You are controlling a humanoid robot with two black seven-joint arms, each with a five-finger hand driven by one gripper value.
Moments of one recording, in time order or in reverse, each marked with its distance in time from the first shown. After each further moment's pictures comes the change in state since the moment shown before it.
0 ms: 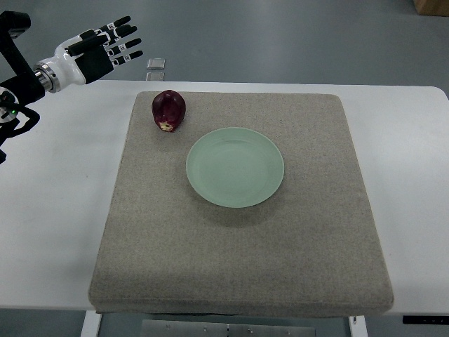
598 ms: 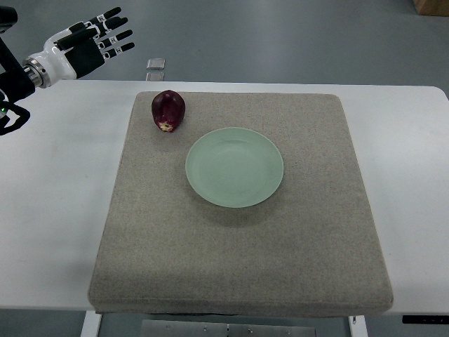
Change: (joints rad) left arm 0.000 0.035 -0.001 -0.009 -0.001 -0.024 -0.022; right arm 0.000 0.000 0.000 0.000 0.000 0.000 0.000
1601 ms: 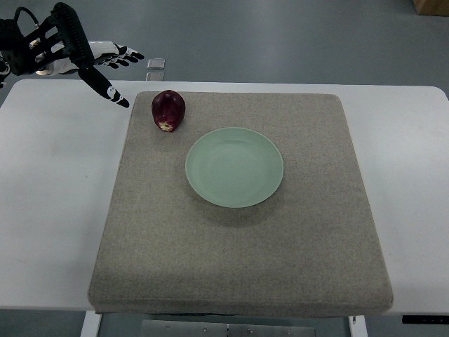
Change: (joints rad) left arm -0.121 0.090 0.033 -0.259 1.551 -0.018 -0.158; right arm 0.000 0.000 0.000 0.000 0.000 0.000 0.000
